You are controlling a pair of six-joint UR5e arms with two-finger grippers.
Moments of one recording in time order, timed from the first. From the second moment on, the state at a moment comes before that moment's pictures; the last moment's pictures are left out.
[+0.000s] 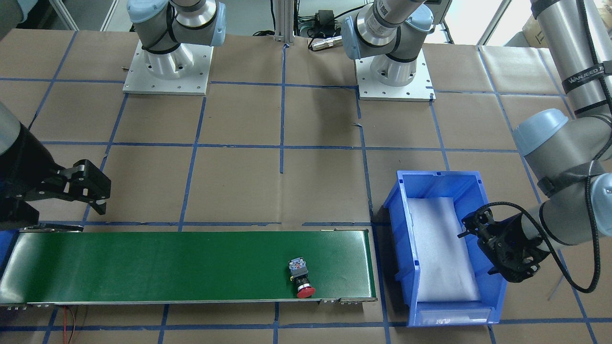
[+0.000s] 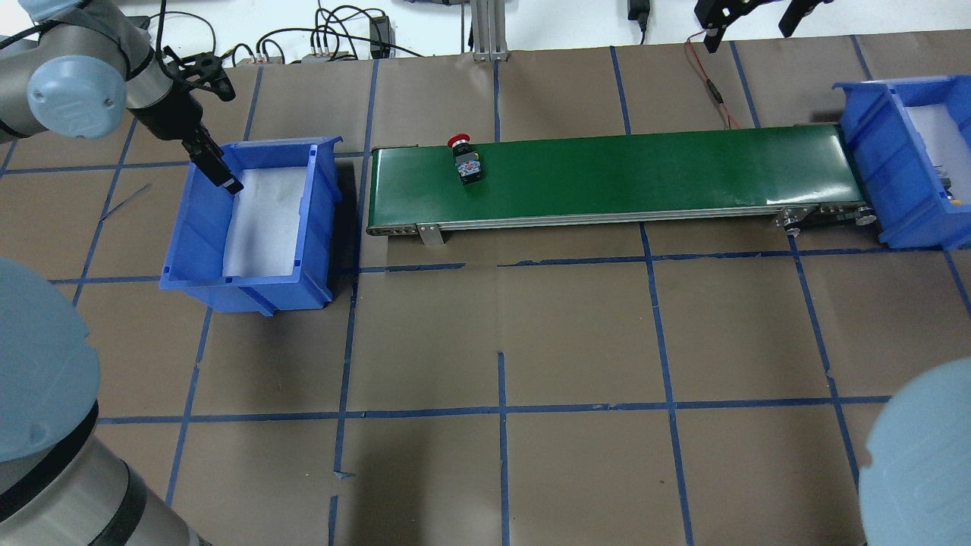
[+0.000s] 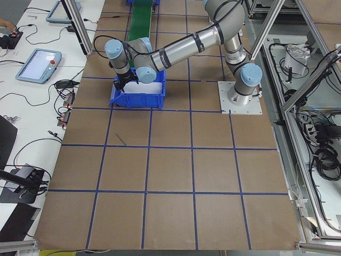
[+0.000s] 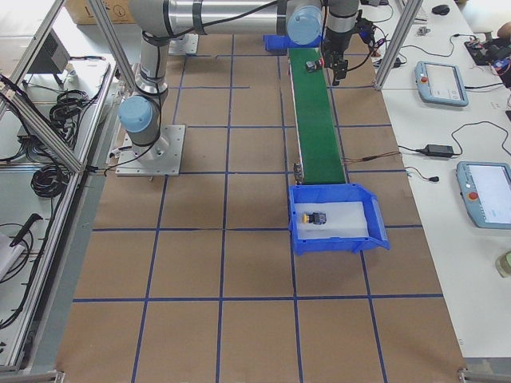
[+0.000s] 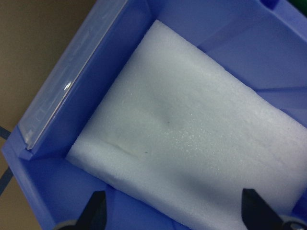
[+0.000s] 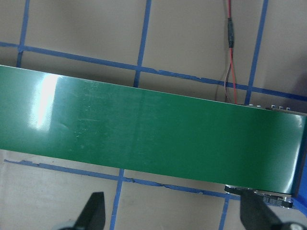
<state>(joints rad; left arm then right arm) -1.27 -2.09 -1.41 -1.32 1.48 1.28 1.49 -1.22 1.15 -1.57 -1.57 -0.27</state>
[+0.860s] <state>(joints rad) -1.25 -2.09 -1.41 -1.32 1.48 1.28 1.55 -1.30 1.23 -1.56 -1.57 -0.19</state>
